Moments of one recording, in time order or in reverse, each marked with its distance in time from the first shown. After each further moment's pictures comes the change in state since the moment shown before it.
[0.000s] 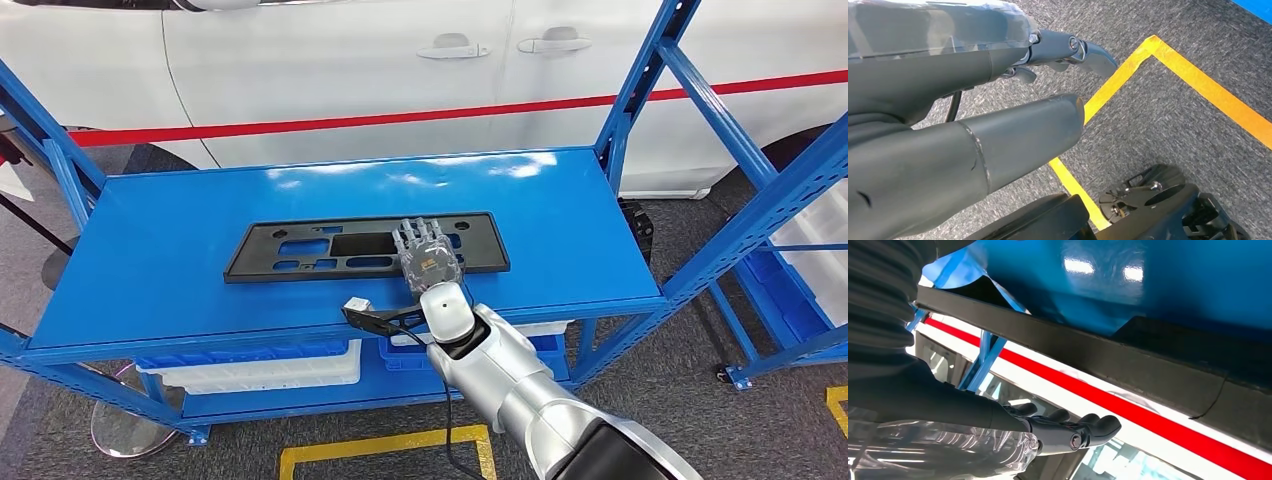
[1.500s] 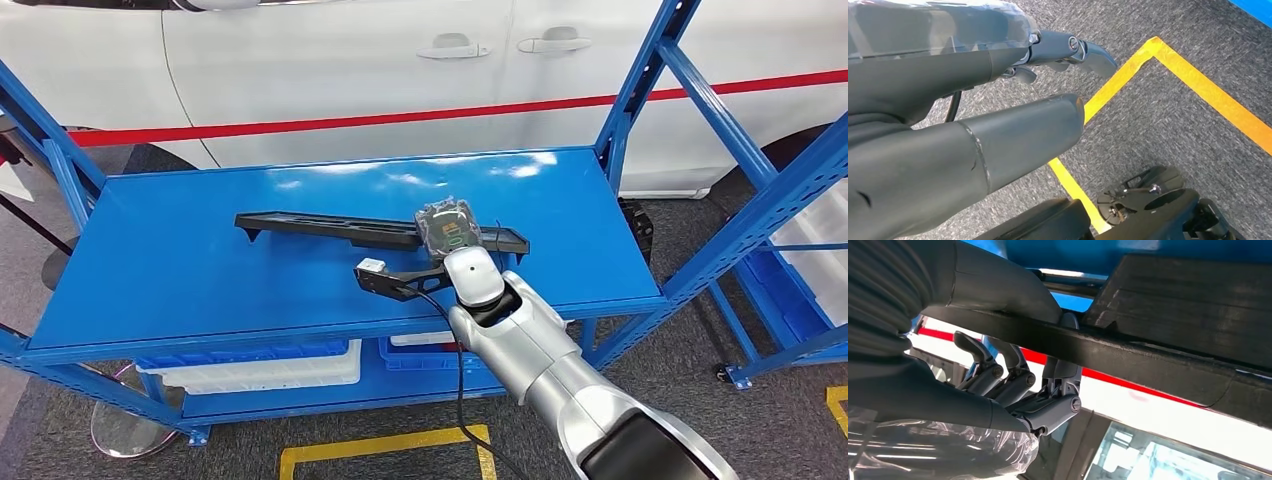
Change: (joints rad) left arm 0.003 0.005 0.004 0.000 0.017 0.002 -0.012; right arm -0.019 -0.104 -0.073 -0.243 -0.068 0.121 -0.059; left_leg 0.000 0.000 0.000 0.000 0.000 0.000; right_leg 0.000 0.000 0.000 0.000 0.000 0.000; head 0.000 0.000
